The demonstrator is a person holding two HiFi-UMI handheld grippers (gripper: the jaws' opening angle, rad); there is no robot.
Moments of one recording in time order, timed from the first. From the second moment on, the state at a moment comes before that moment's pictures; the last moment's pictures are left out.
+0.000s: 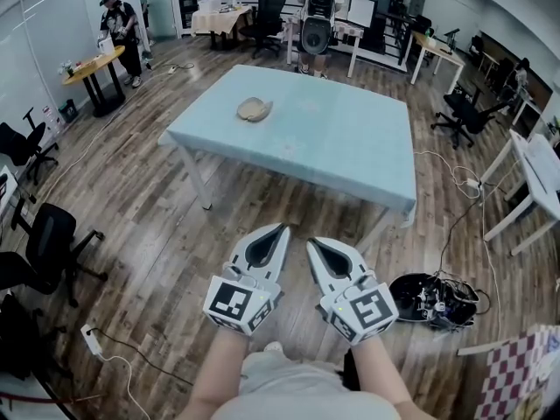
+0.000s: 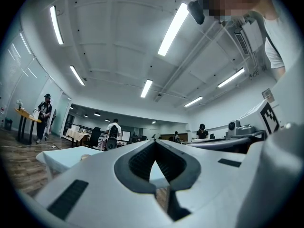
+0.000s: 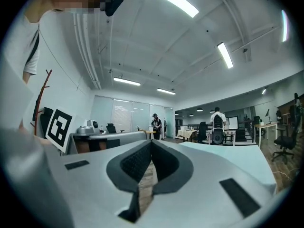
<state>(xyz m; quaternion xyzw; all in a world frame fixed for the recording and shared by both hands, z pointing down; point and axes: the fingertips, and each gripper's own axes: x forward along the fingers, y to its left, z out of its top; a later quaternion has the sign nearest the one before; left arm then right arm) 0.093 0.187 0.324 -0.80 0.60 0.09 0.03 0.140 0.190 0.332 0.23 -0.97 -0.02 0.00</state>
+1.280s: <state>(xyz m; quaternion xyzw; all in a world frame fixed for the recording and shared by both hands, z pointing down) 0.036 0.133 0.335 -0.78 0.62 0.09 0.02 0.085 0.129 0.343 0.21 -0.98 -0.01 0.00</state>
